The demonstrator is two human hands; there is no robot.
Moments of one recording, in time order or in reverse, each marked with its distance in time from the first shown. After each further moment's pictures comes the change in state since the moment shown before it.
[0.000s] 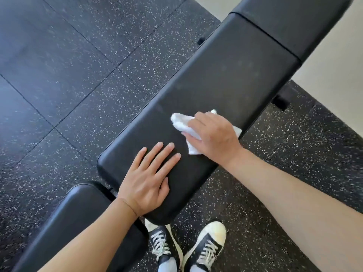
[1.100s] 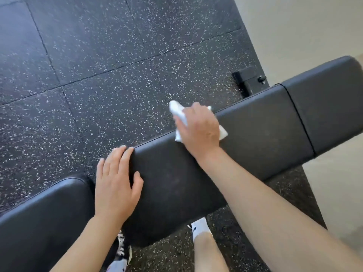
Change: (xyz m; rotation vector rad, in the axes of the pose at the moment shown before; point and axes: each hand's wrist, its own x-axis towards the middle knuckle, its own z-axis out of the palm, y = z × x) left_hand 0.004 -0.022 -0.019 -0.294 0.147 -0.973; right_hand 0.151 -0.021 0.063 -0.003 -0.204 0.039
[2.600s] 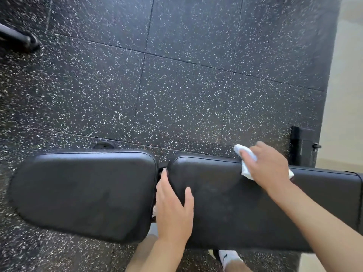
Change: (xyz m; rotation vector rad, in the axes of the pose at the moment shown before) left_hand -0.055 0.031 0.010 -0.695 0.126 -0.884; right_hand 0.043 -0.035 -0.004 -0.183 -0.660 -0.213
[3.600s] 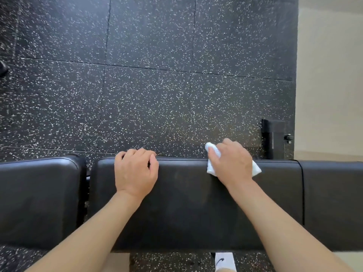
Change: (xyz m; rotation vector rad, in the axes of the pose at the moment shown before) left_hand 0.051 0.099 0.089 0.724 0.187 0.527; right_hand 0.004 0.127 0.010 0.067 0.209 -0.049
